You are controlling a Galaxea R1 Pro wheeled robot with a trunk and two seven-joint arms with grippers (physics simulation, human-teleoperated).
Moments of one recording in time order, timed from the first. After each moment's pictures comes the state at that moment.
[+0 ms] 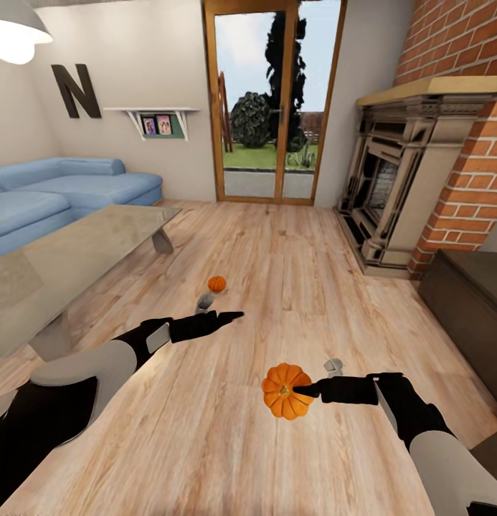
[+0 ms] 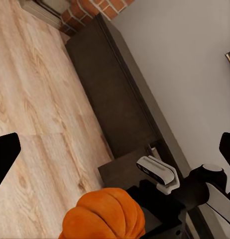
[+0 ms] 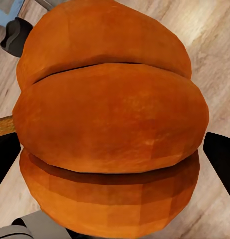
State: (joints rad) left arm -1.20 0.00 -1.73 -0.04 2.02 0.31 -1.05; right arm -0.70 -0.13 -0.15 -0.63 0.20 0.54 1.15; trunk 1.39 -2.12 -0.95
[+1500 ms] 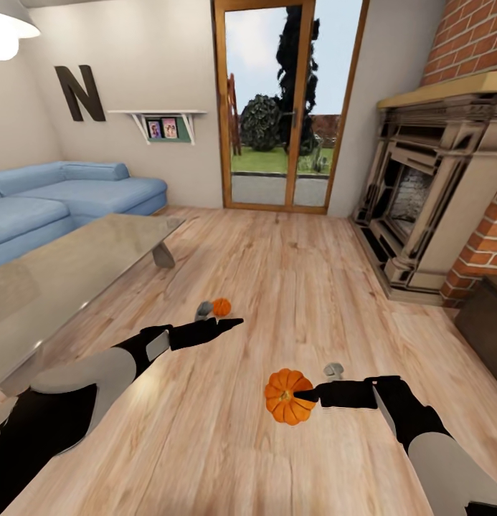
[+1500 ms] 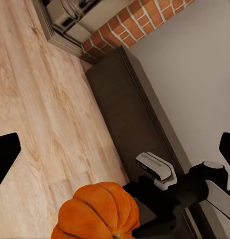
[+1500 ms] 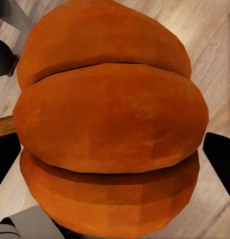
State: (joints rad) left arm -1.17 0.00 -1.73 -0.04 2.02 0.30 -1.05; right arm -0.70 -0.13 -0.14 -0.60 0.21 0.53 1.08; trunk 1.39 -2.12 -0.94
